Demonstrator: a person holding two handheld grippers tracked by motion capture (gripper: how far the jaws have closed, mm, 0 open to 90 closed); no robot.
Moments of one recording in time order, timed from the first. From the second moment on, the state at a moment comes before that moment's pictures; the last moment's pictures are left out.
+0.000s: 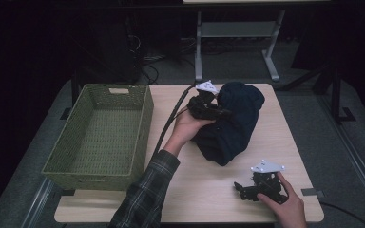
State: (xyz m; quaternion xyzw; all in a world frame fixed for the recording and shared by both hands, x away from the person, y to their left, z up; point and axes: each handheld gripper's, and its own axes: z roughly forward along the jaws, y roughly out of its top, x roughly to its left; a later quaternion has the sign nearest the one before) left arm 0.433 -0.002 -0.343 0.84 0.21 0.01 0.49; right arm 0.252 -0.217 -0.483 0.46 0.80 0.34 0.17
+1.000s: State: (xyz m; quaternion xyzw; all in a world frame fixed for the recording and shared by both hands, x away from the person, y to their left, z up) left arm 0.453 -0.042 -0.419 0.88 0.23 0.01 0.41; right arm 0.252 -0.217 -0.483 0.46 0.80 0.34 0.17
